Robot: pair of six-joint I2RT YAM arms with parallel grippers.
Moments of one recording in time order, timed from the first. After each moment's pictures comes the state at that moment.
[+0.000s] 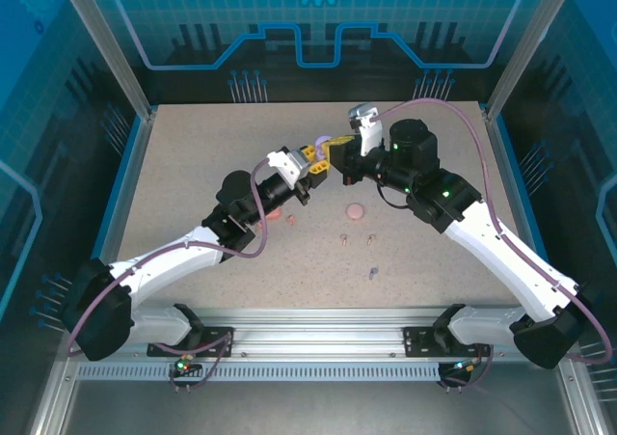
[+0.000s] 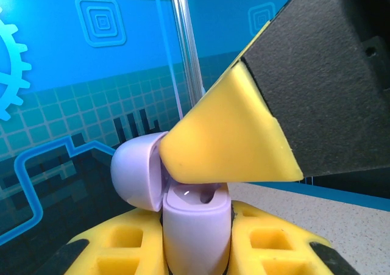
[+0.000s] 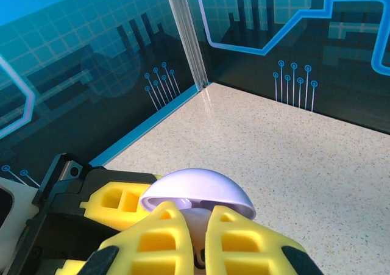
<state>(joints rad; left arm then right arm) -0.68 1.28 0.81 0.68 0.18 0.15 0.65 1.23 1.32 -0.35 -0.18 0.21</state>
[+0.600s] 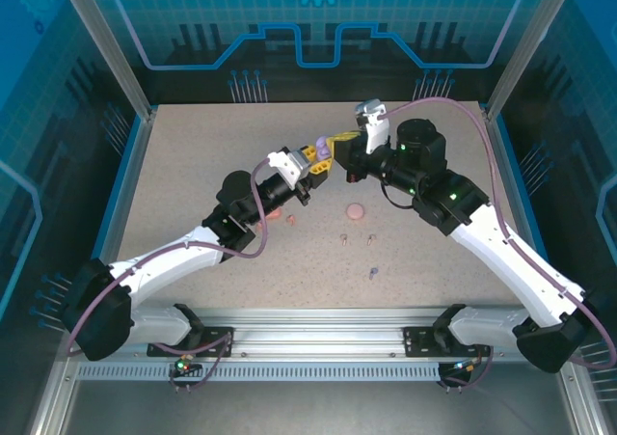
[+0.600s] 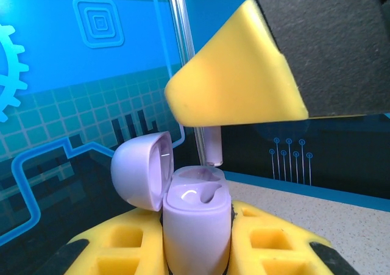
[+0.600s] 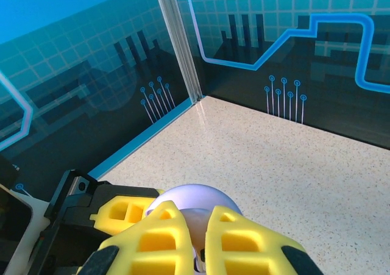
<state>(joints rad) -0.69 1.28 0.81 0.68 0.18 0.15 0.66 1.20 1.33 -0.35 -0.14 0.21</state>
